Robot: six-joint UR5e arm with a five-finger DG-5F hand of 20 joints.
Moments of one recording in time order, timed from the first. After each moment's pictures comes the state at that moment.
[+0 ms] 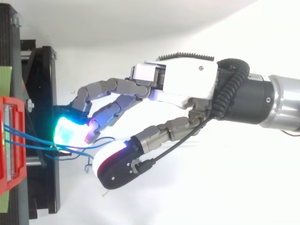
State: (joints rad) arm 0.14 -2.28 -1.26 -2.72 -1.33 -0.09
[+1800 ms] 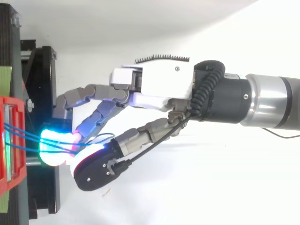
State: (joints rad) arm 0.13 -2.35 -1.16 -2.74 -1.40 0.01
